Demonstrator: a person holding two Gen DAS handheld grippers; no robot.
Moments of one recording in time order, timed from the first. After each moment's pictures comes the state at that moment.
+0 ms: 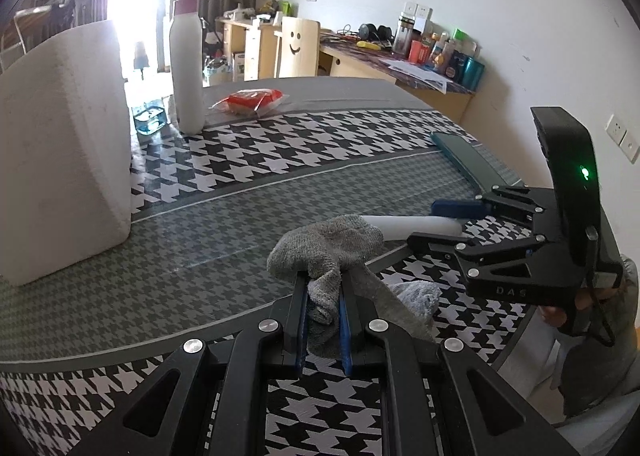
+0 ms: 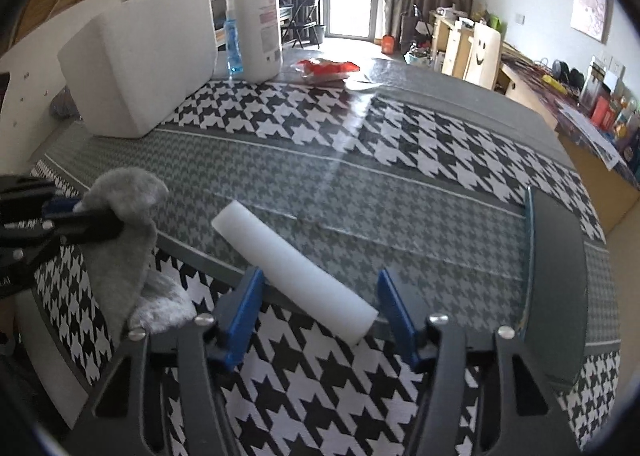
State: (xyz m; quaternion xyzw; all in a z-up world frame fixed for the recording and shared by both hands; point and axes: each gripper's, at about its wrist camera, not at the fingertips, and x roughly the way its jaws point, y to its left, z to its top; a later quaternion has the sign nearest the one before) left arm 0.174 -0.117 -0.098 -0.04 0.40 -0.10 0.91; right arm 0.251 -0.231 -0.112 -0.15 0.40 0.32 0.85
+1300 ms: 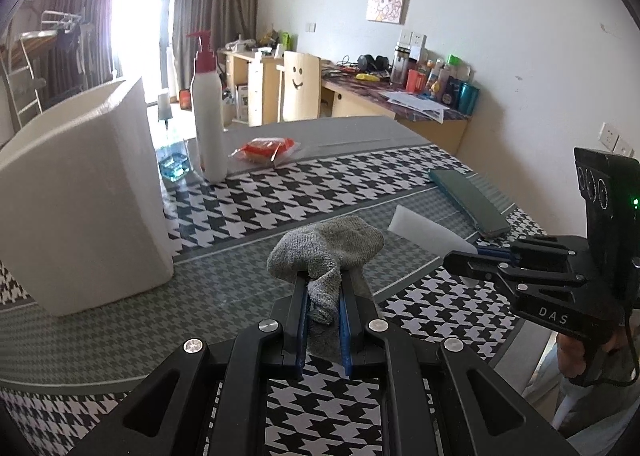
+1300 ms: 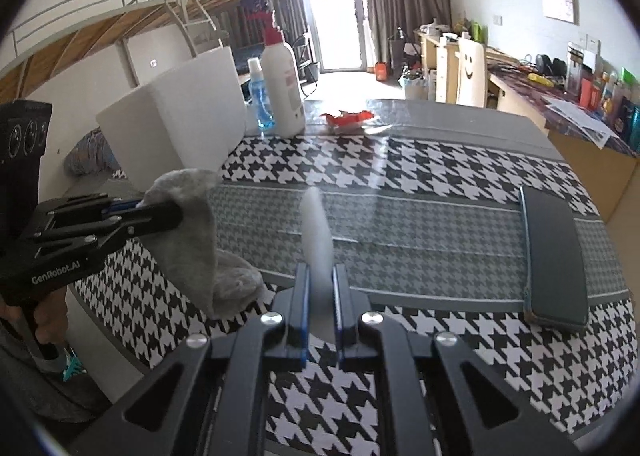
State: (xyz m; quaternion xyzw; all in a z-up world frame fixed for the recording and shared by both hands) left arm 0.153 -0.101 -0.059 -0.02 0.35 -0.10 0.93; right arm 0.207 -0.234 -0.067 -0.04 0.36 0.32 0.87
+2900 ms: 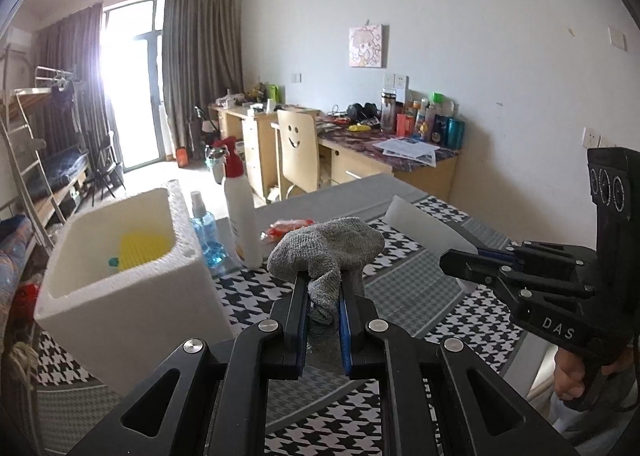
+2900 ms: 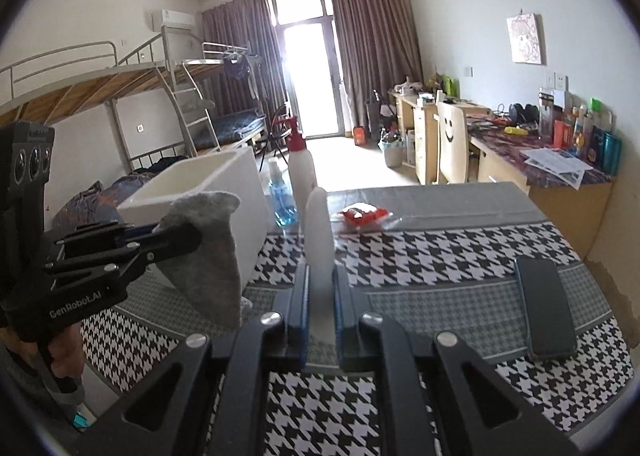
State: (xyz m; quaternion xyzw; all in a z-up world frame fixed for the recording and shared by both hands) left arm 0.144 -0.061 0.013 0.03 0.26 -0.11 0.96; right arm 0.184 -0.187 0.002 0.01 0.25 0.28 0.93
